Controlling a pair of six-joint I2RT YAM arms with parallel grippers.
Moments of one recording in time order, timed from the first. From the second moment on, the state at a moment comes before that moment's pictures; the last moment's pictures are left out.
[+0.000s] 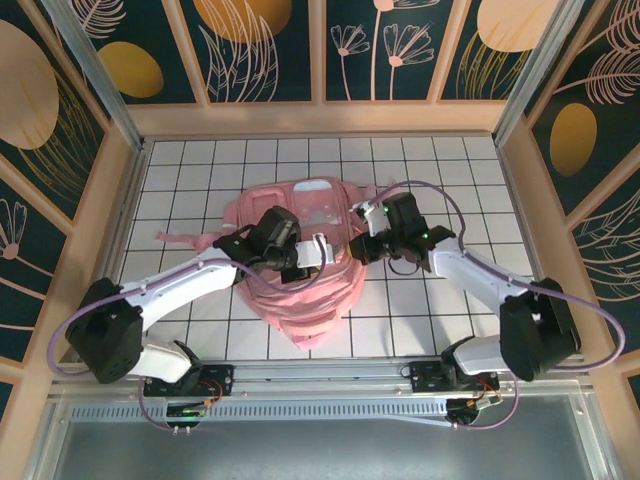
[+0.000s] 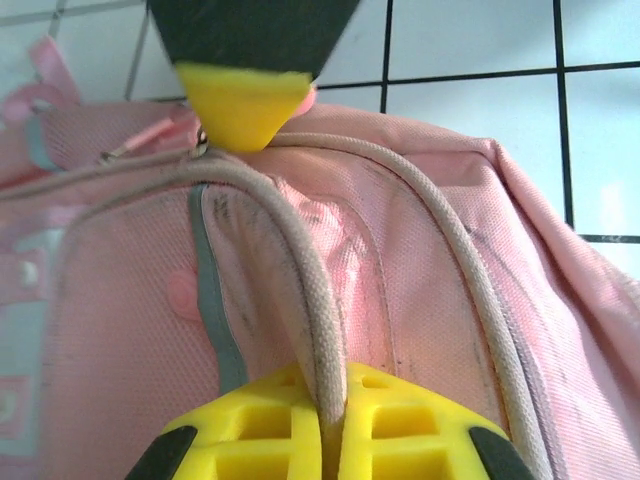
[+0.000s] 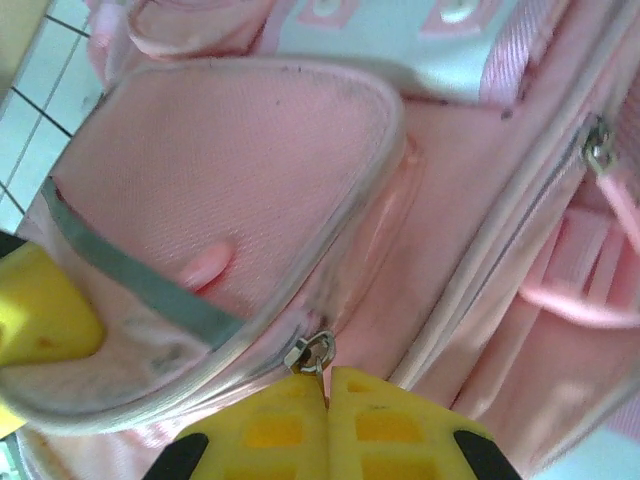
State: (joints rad) left arm -0.77 1.40 0.92 -0.34 0.30 0.68; right arm 0.49 1.38 0.85 -0.32 -0.49 0.17
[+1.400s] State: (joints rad) left arm -0.37 0.95 0.71 0.09 0.03 0.23; right arm 0.20 1.01 0.63 -0.02 0.11 0.30
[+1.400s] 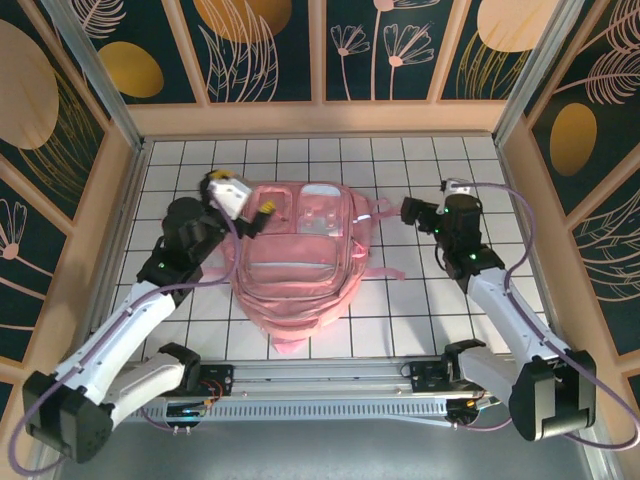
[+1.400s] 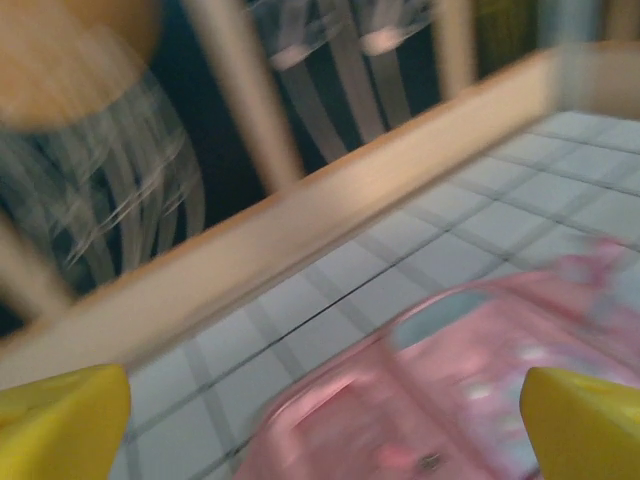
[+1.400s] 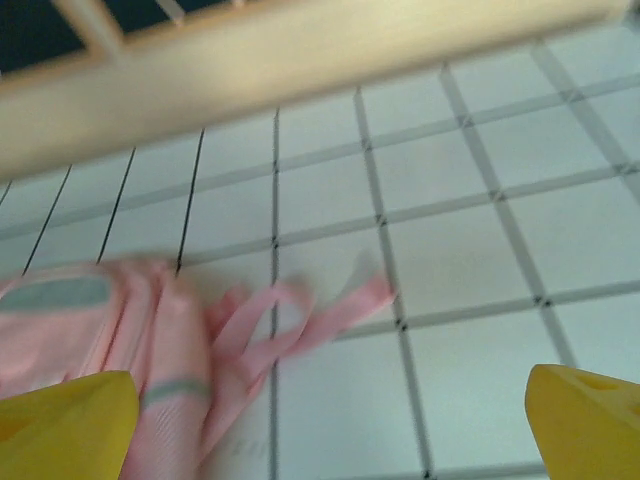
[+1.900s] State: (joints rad) left arm -0.13 1.21 0.09 0.85 -0.20 0.05; right arm 0.04 1.48 0.13 1.12 0.05 0.07
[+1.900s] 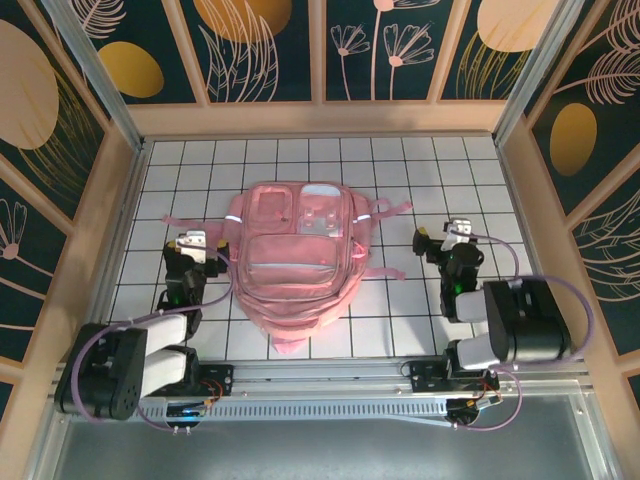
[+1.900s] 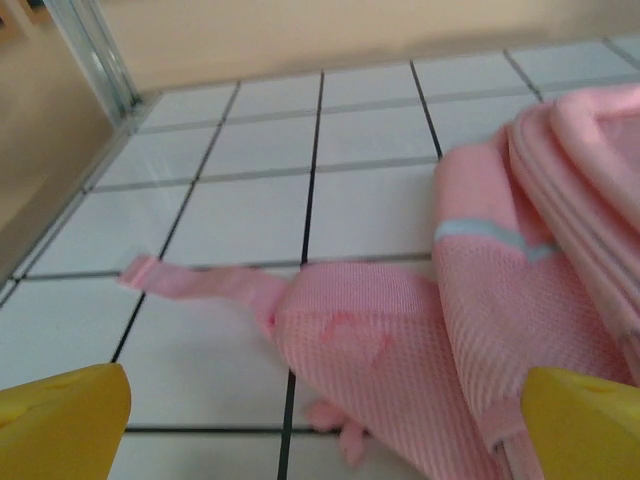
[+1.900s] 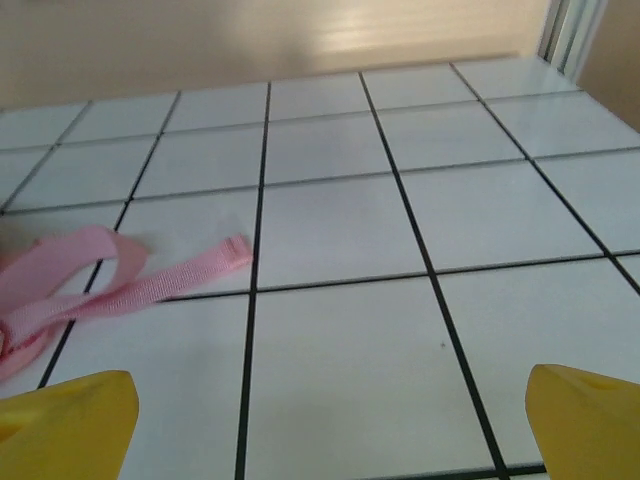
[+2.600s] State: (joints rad) left arm -0.03 1.53 0.21 1.20 -0.13 -0.02; right arm -0.01 1.57 0.19 1.25 0.11 0.13
